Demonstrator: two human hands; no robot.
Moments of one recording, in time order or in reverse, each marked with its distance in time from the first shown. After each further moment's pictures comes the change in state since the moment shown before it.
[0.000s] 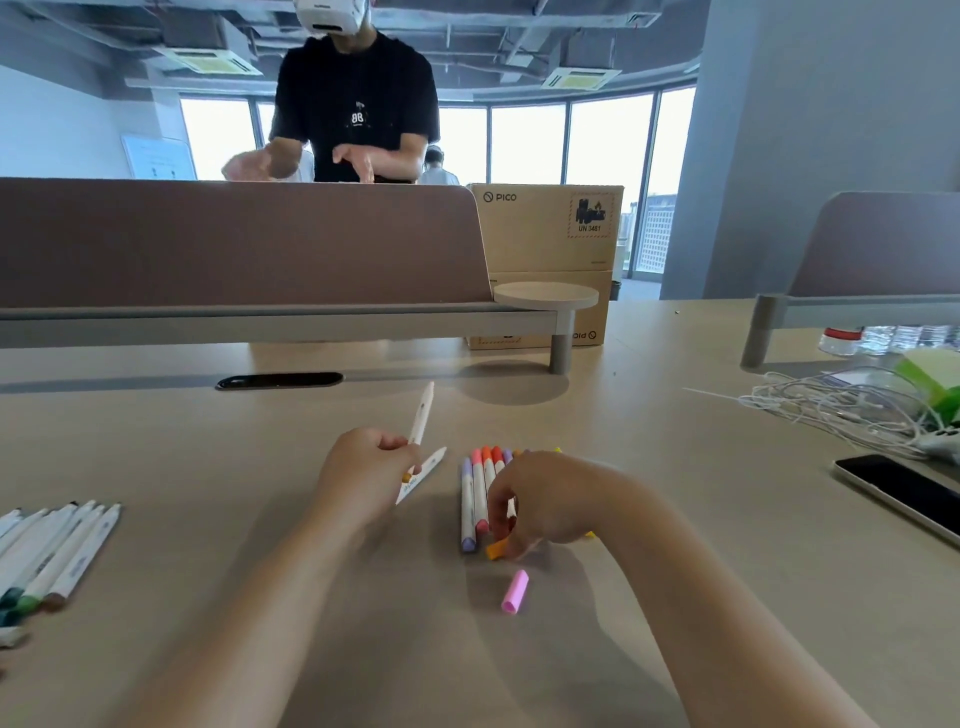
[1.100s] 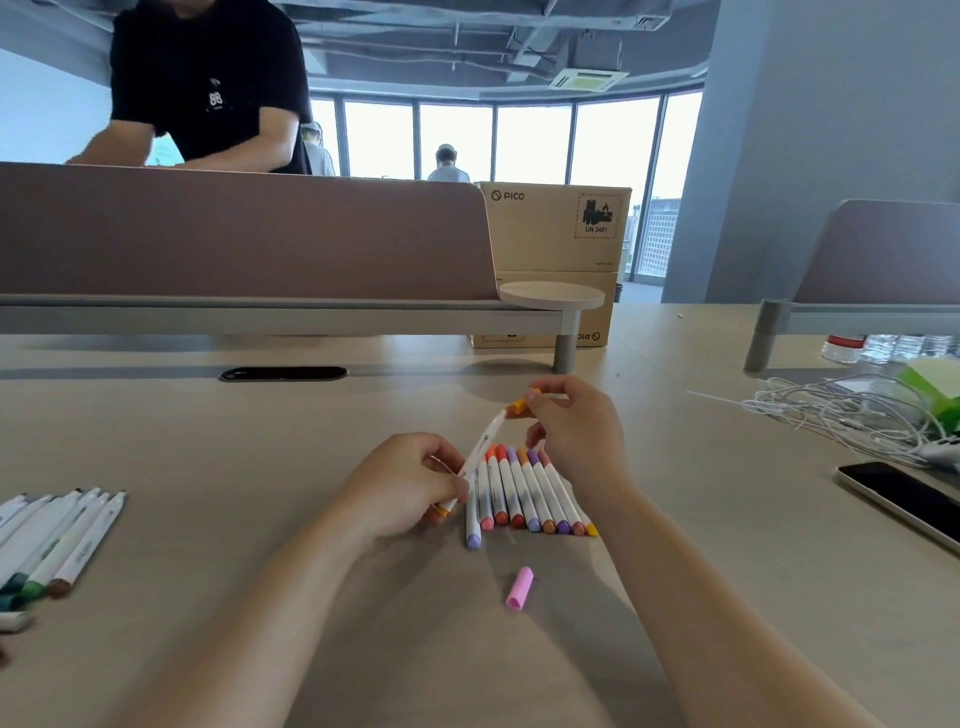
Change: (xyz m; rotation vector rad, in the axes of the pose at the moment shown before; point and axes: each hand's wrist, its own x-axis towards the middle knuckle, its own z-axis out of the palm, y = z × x) left_hand -0.008 0.004 0.008 0.021 -0.339 0.093; right_hand 0.025 0.014 0.005 1.120 0.929 0.166
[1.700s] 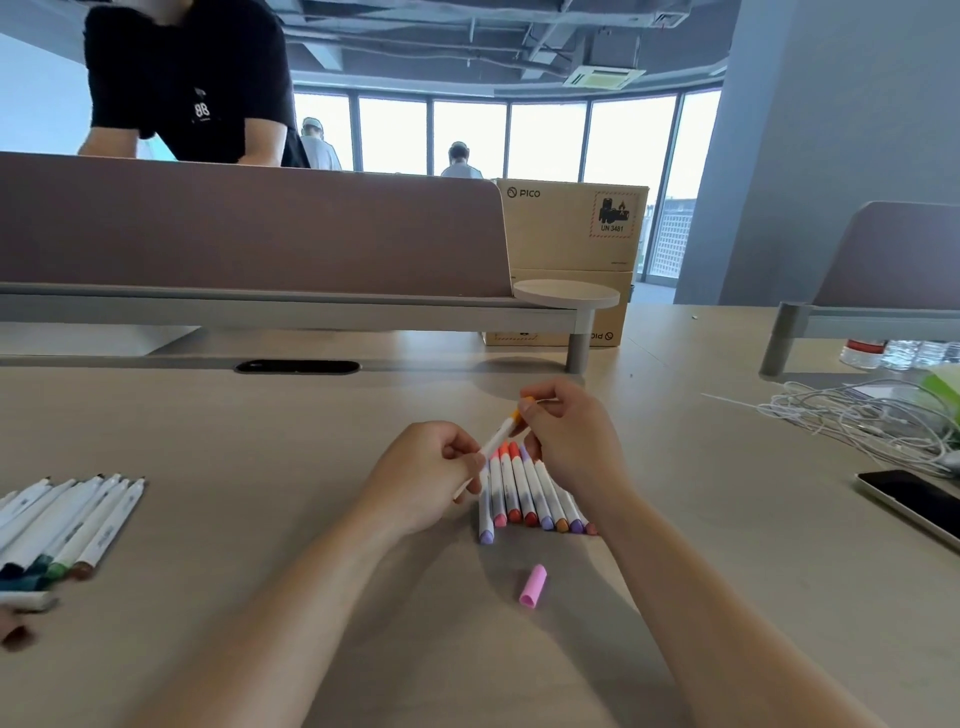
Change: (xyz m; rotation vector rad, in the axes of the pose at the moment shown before) left_hand -0.004 0.005 0.007 0.063 0.100 0.115; right_hand -0.007 0.003 0.009 -0.084 -0.077 -0.054
